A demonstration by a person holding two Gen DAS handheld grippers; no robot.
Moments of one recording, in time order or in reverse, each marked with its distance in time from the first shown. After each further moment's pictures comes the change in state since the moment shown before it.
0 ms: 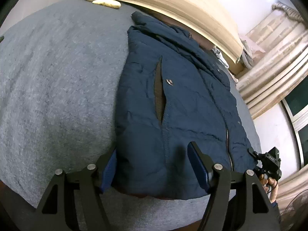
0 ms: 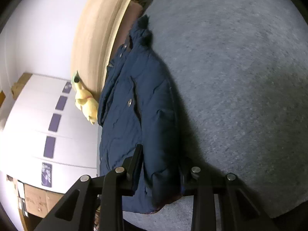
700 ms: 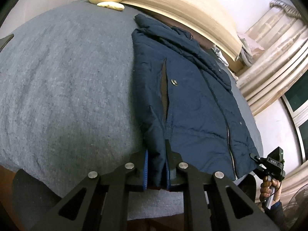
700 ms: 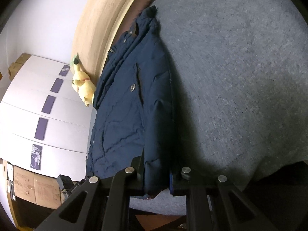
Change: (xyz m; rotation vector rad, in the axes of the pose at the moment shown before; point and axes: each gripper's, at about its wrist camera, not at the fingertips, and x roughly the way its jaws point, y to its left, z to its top) left arm -0.026 0.018 -0.011 0.001 -0.001 0.003; right arm -0.018 0.013 -0.035 -0.089 0.053 -0.054
